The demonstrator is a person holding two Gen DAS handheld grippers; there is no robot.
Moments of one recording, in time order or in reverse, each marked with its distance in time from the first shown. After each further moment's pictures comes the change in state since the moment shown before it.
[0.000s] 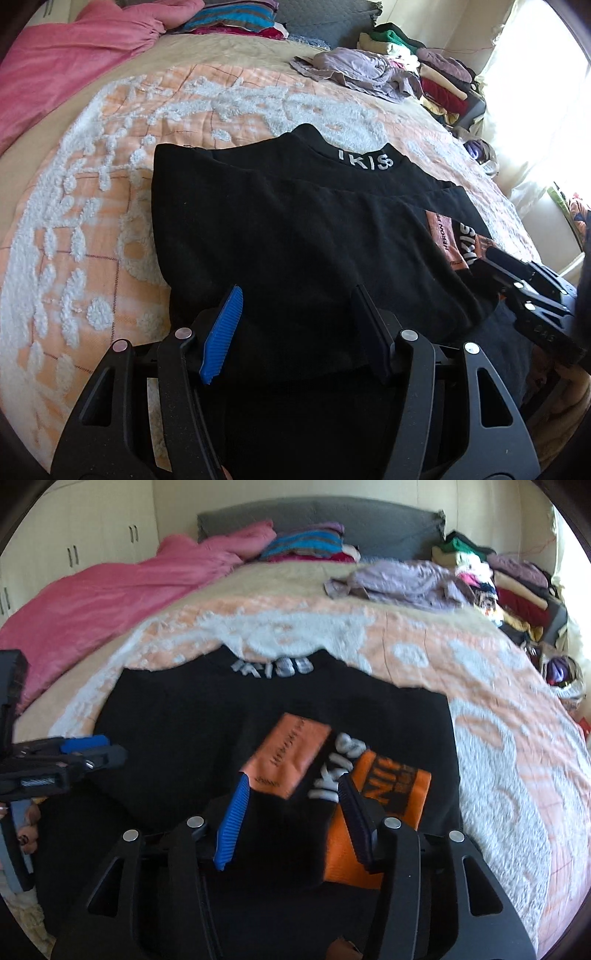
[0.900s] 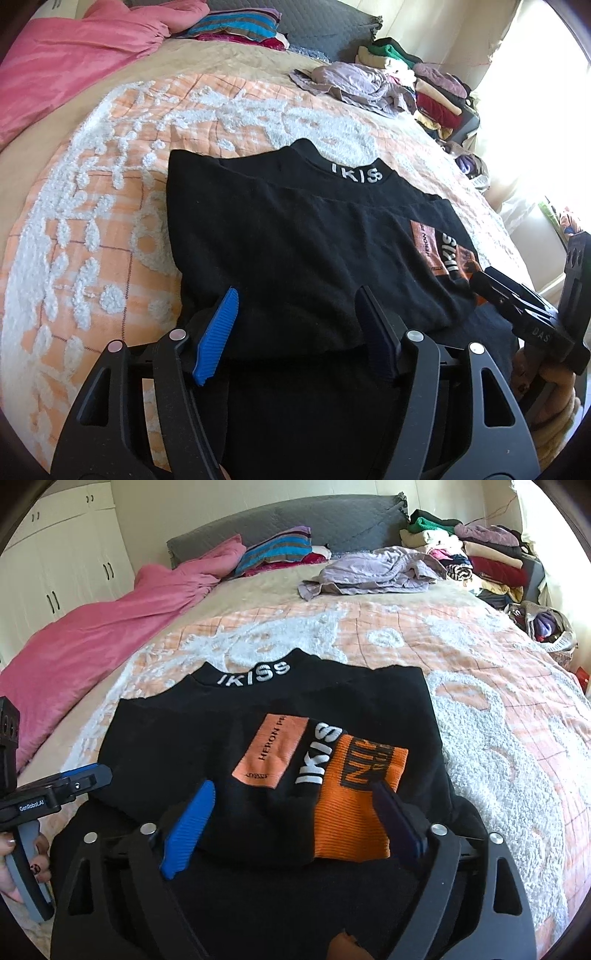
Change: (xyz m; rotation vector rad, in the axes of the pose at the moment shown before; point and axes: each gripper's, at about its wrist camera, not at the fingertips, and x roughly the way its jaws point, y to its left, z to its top) left arm -0.024 0.004 -0.006 -0.038 -0.047 -0.036; right arm -0.024 -0.015 -0.011 0.164 -0.065 0.049
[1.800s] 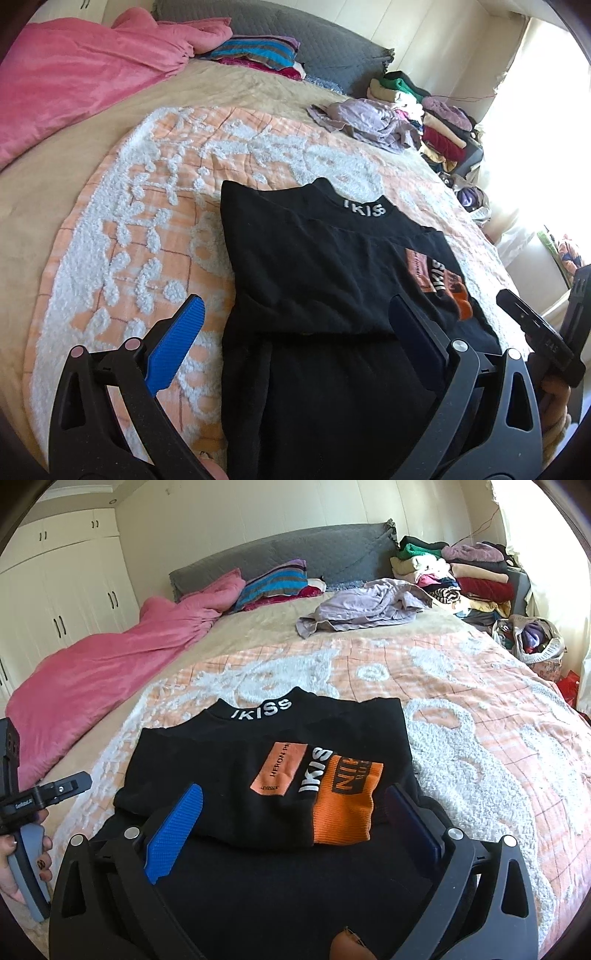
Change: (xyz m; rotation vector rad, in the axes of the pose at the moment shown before) left arm -0.062 0.018 -0.010 -0.061 -0.119 0.008; right arm -0.058 0.002 -0.006 0.026 -0.131 0.001
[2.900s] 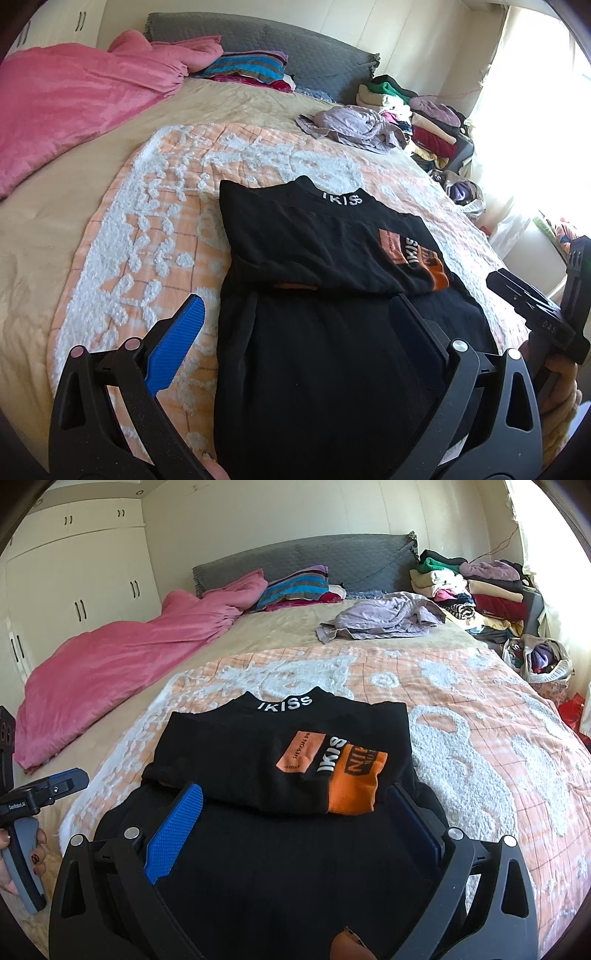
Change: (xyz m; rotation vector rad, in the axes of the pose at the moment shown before) left arm -0.056 -0.026 -0.036 0.064 -0.037 0.027; right arm -0.050 0.020 -0.016 -0.078 -0.005 0.039
